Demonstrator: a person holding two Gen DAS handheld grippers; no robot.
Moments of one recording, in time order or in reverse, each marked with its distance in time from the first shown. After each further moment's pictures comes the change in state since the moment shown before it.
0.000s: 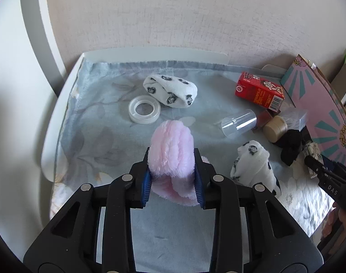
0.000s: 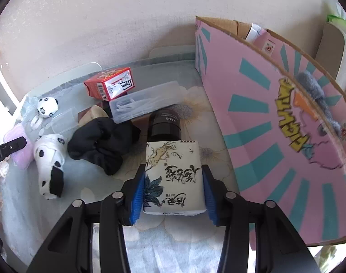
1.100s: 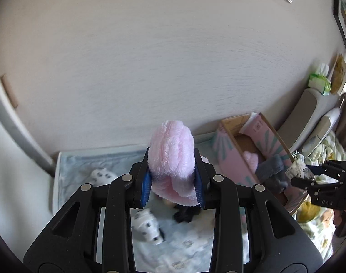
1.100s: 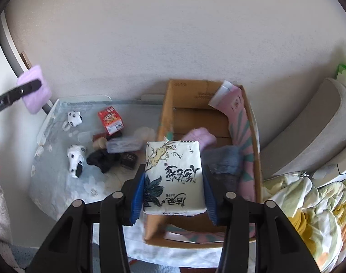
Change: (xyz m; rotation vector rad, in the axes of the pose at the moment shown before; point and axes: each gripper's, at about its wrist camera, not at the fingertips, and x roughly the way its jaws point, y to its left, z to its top) left arm -0.132 -0.189 0.118 0.135 -0.201 -0.037; right arm -0.115 -0.124 0.112 -0.215 0.104 0.166
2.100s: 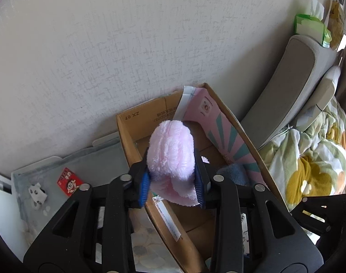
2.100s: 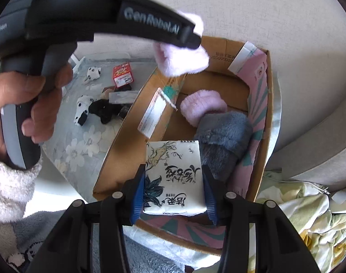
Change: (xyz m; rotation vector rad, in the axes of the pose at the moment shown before) left arm 0.142 -0.201 0.016 0.169 0.214 -0.019; right arm 0.045 -0.057 -0.035 -0.196 0.128 0.238
